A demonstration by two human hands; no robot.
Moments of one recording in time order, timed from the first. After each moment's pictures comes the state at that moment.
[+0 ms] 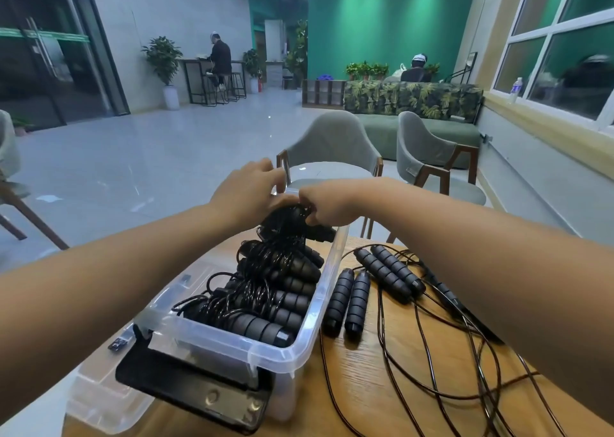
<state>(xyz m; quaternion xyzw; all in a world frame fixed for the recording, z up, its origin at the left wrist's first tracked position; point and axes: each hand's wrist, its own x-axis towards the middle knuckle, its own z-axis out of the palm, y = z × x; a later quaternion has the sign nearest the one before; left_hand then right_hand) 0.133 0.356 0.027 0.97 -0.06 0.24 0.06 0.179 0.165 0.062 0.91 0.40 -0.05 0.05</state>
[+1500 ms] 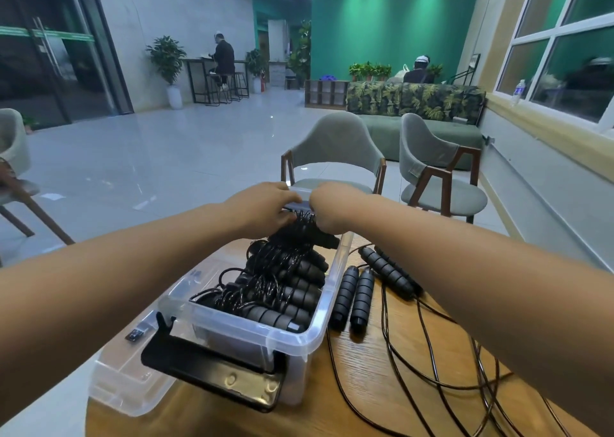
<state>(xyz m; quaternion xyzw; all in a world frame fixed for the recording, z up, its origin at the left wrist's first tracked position) 0.114 0.351 0.028 0.99 -0.11 0.10 0.04 0.159 0.178 0.050 0.93 0.34 0.05 0.13</state>
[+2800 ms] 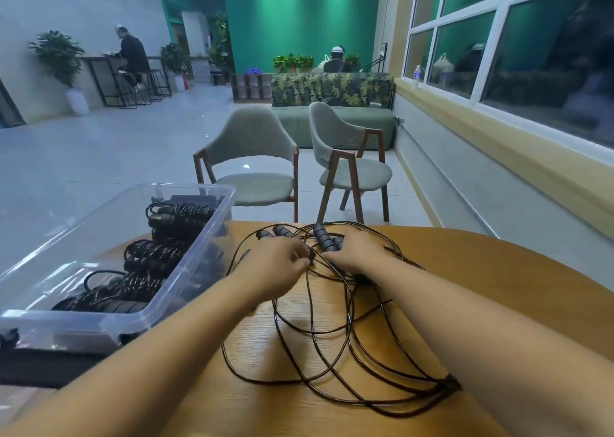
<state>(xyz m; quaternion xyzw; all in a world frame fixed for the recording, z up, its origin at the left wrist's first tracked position) 0.059 0.107 -0.031 0.97 -0.08 0.03 0.20 0.173 -0.082 -0.090 0.99 0.02 -0.05 -0.15</state>
